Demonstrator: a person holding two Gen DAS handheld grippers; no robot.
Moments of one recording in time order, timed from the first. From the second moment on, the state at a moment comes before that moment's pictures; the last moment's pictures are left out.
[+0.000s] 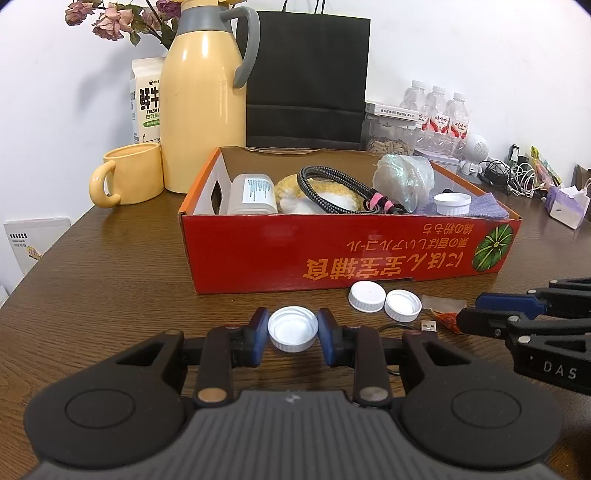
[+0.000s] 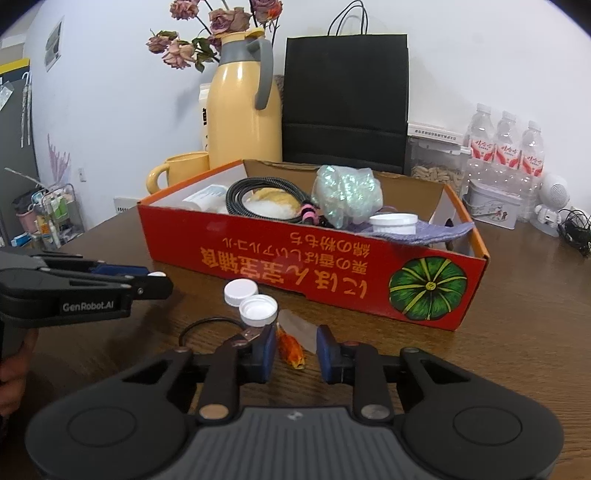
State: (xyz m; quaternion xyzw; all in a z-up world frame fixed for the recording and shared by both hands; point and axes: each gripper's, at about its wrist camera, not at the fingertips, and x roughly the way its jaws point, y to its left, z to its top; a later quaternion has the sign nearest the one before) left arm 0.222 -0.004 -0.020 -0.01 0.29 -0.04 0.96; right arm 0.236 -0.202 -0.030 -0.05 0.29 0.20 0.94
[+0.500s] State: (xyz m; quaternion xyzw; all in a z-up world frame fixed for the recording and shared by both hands) left arm 0.219 -0.004 -0.019 -0.01 0.28 -0.05 0.96; right arm 0.241 -0.196 -0.041 -0.06 0.31 0.21 0.93
